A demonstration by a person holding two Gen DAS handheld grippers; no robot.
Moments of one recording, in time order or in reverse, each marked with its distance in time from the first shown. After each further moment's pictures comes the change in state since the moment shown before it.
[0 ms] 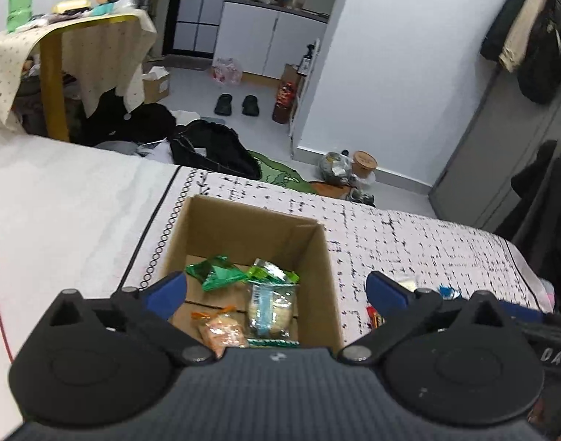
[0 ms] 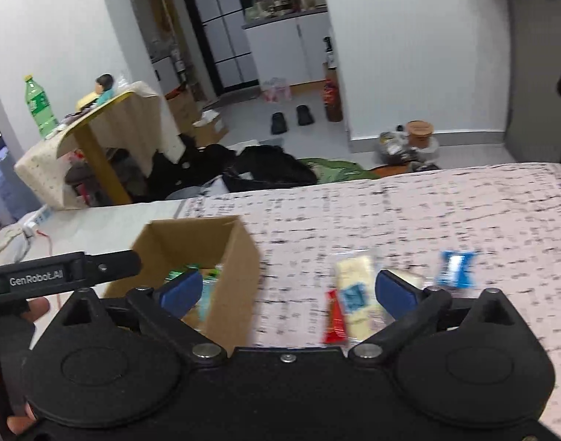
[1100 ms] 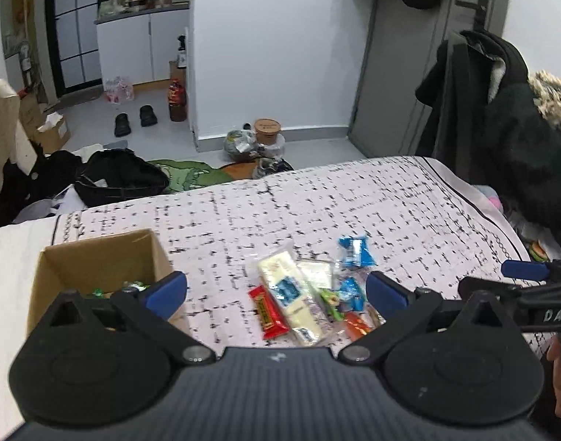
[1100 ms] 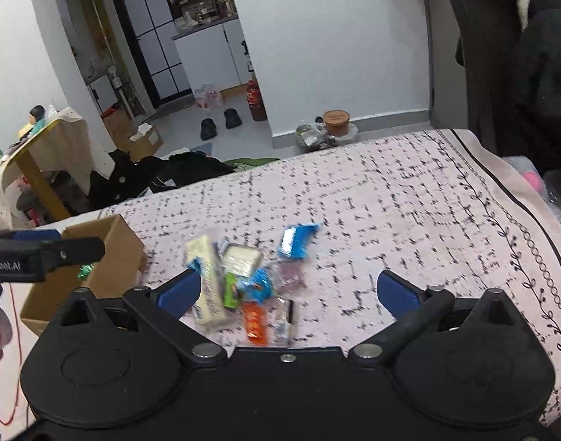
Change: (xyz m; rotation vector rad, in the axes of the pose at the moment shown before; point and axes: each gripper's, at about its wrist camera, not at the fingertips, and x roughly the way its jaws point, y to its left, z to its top) left arm 0.016 -0.141 -0.019 0.370 0.076 -0.174; right arm -0.059 -0.135 -0.034 0.120 0.000 -0.141
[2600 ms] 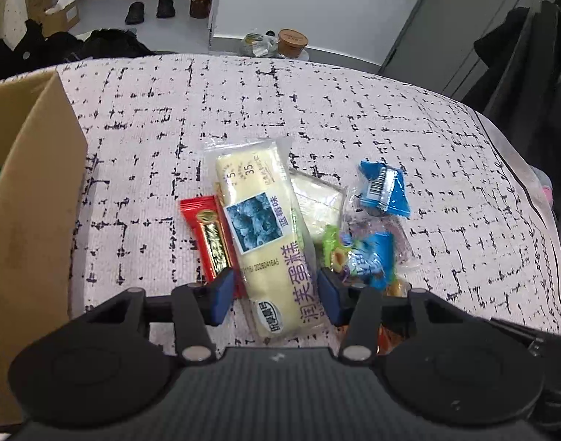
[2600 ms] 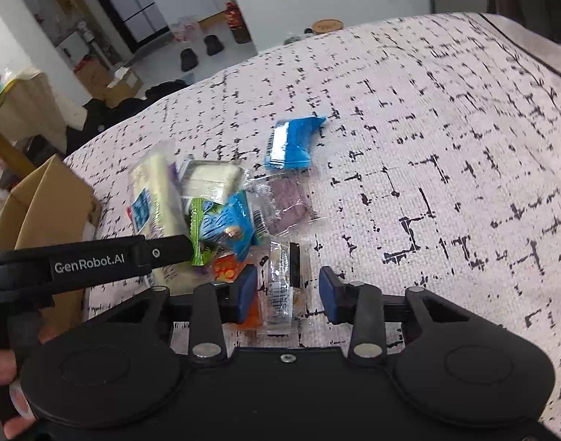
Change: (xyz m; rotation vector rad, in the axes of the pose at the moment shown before) left arm 0.149 -0.010 -0.042 -0.258 0.253 -0.006; right arm 0.122 -0.004 -0.034 0.109 0.257 0.008
